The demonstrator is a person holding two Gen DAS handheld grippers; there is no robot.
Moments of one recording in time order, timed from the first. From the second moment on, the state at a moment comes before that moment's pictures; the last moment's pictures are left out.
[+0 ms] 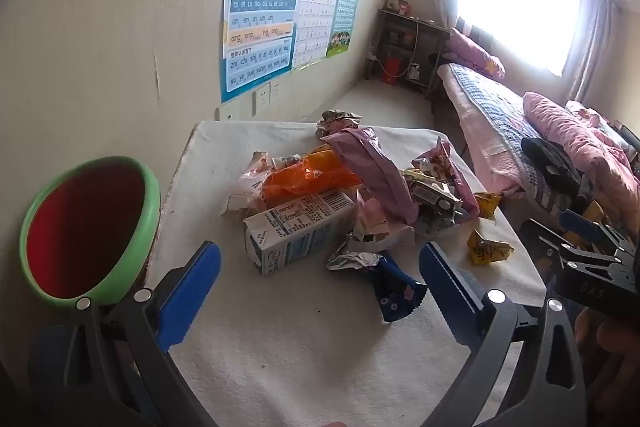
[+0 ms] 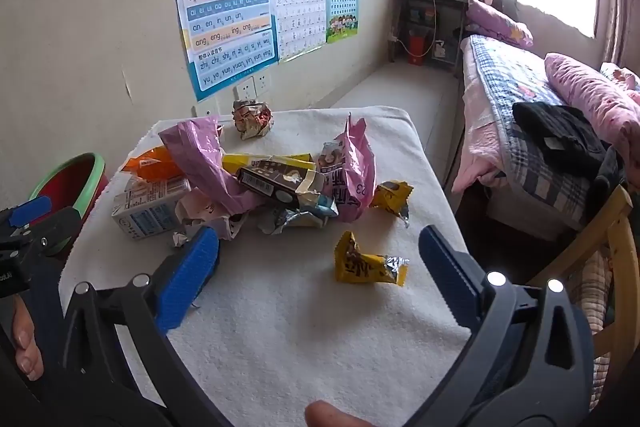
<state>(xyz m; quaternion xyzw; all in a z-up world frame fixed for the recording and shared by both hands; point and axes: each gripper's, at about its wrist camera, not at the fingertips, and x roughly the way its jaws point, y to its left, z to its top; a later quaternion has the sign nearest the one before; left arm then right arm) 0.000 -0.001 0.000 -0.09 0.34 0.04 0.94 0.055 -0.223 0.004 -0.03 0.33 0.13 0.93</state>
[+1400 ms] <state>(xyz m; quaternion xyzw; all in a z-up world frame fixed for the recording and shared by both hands) 0.001 0.002 -0.005 -0.09 0.35 0.05 0.93 0.056 -0.218 0.002 -0.05 0.33 0.13 0.94</state>
